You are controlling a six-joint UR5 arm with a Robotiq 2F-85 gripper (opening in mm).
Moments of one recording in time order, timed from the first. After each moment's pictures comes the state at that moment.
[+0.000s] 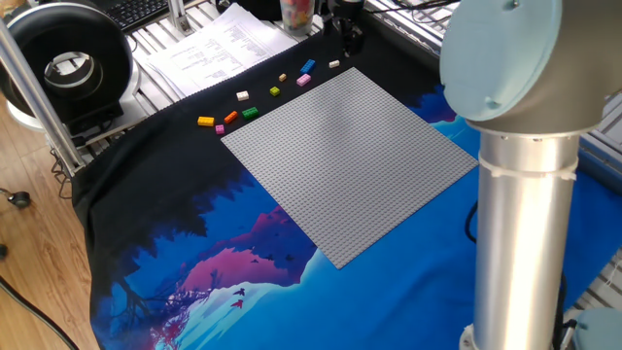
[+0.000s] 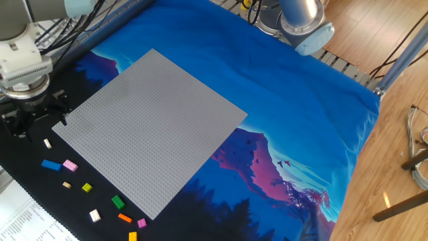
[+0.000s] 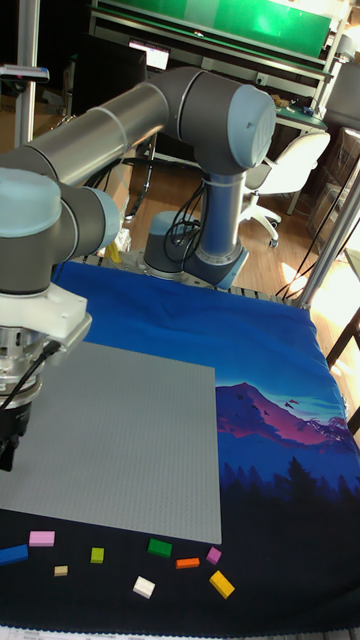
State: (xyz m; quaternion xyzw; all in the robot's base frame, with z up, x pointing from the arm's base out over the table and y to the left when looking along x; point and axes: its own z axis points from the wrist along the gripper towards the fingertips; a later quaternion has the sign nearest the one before) arm 0.744 -0.210 0.054 -0.64 0.76 -0.07 0.07
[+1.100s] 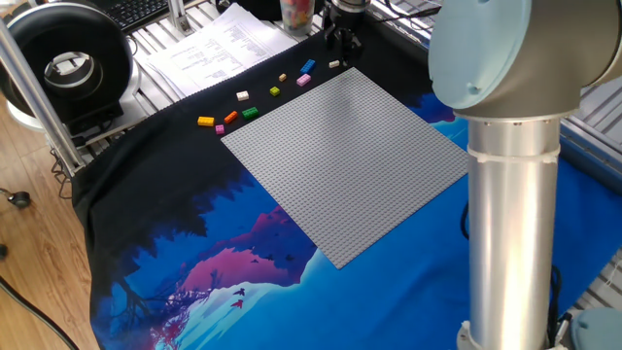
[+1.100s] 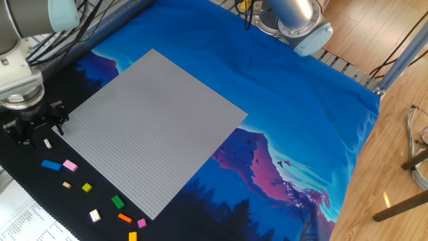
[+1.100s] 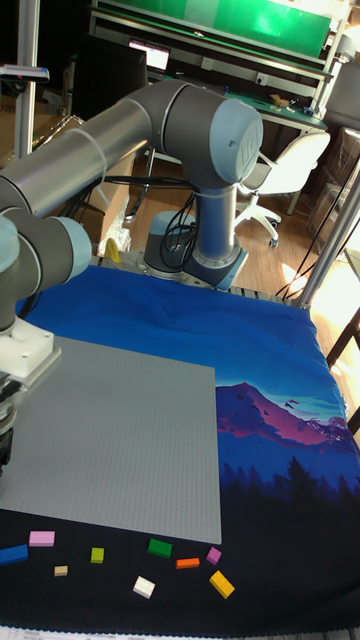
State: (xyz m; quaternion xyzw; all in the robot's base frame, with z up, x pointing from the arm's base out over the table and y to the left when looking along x) arm 0.748 -0.222 0.011 -0.62 0.78 -0.04 0.07
